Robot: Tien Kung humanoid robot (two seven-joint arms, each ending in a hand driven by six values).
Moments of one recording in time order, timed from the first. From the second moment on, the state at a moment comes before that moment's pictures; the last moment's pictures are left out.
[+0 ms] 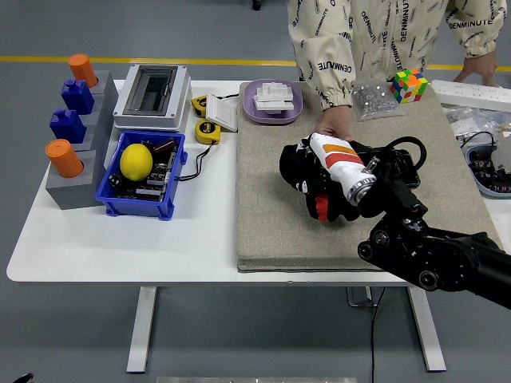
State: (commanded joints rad) left arm -0.08 0.20 -1.47 -0.23 1.09 0.02 0.14; right arm 0.85 -0.18 0.24 1.02 -1.43 -0.54 -0.22
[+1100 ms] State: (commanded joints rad) left arm -0.07 0.20 -1.48 -0.23 1.09 0.02 0.14; right arm 0.81 -0.31 0.30 1.01 -1.46 -0.52 -0.23
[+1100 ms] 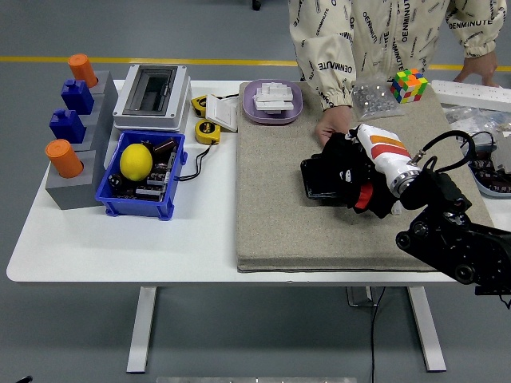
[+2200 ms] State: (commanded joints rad) left arm -0.07 0.19 -1.48 -0.22 1.09 0.02 0.14; right arm 0.78 -0.43 0.36 0.89 -1.43 -0.50 -0.23
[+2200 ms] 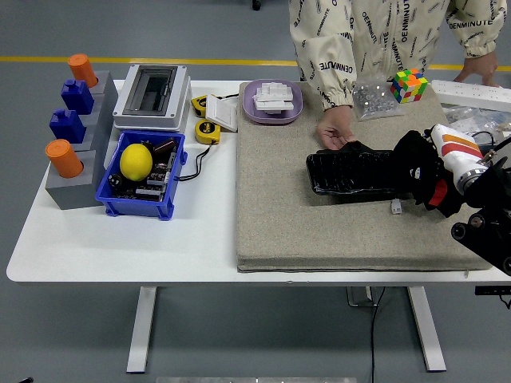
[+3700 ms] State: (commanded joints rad) left arm -0.06 0.20 -1.49 -0.23 1.09 0.02 0.14; right arm 0.81 -0.34 0.34 0.94 -1.45 -0.51 -0.23
